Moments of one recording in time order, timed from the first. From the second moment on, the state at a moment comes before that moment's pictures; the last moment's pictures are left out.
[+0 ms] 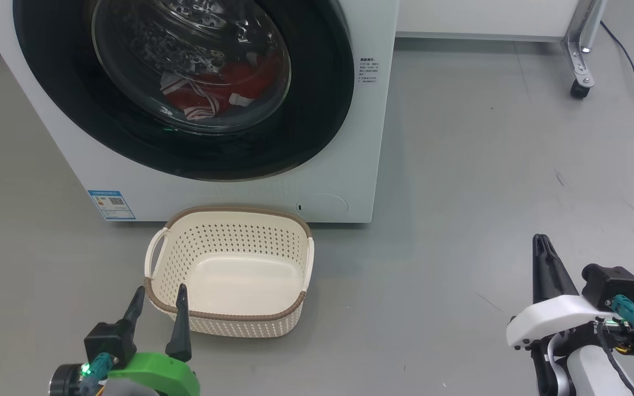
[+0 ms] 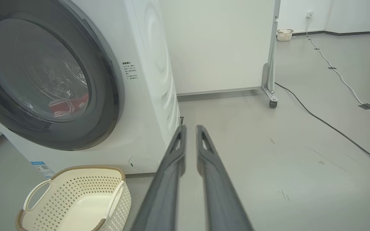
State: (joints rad) left arm -0.07 0.05 -0.20 0.38 -0.38 0.00 -0.25; right arm -0.08 -0.10 0.13 0.31 0.39 -0.04 -0.20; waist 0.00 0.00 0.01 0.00
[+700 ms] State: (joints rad) left arm -0.15 0.04 -0.23 0.34 -0.38 -0.01 -0.25; right arm -0.26 -0.06 -0.09 0.26 0.83 0.07 -0.14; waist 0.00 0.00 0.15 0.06
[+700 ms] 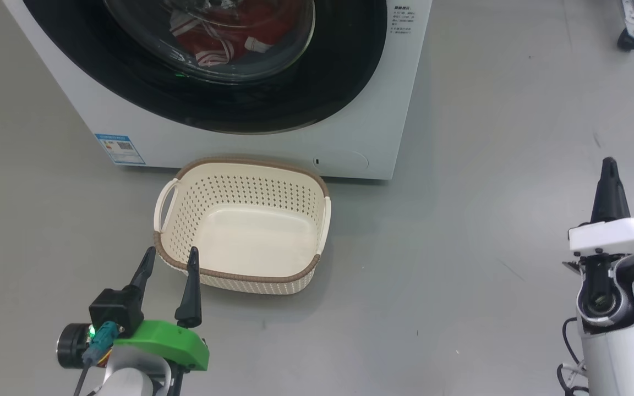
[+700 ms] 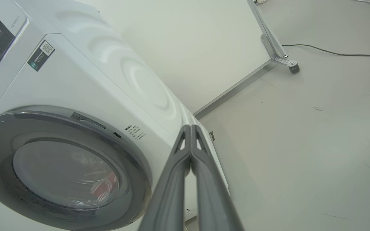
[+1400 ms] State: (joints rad) left arm -0.25 0.04 -0.31 0.30 -0.43 -0.03 -0.25; right arm -0.70 -0.15 -0.15 0.22 1.04 0.01 0.16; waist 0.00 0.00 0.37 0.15
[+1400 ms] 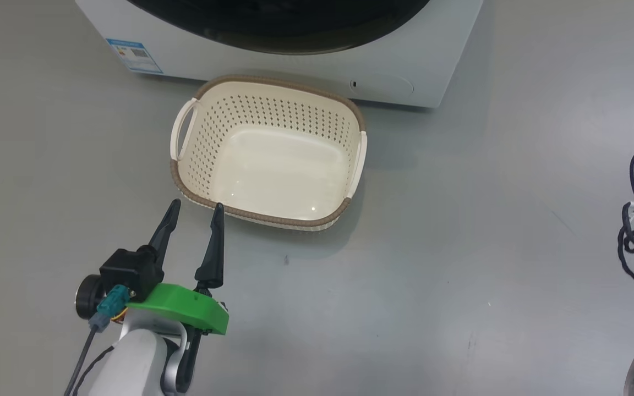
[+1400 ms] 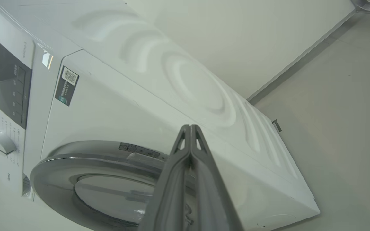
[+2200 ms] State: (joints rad) left arm -0.36 0.03 -0.36 0.29 -0.47 -0.04 -0.25; right arm -1.10 -0.18 -0.07 0.29 1.10 -0.07 0.36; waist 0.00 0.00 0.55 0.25
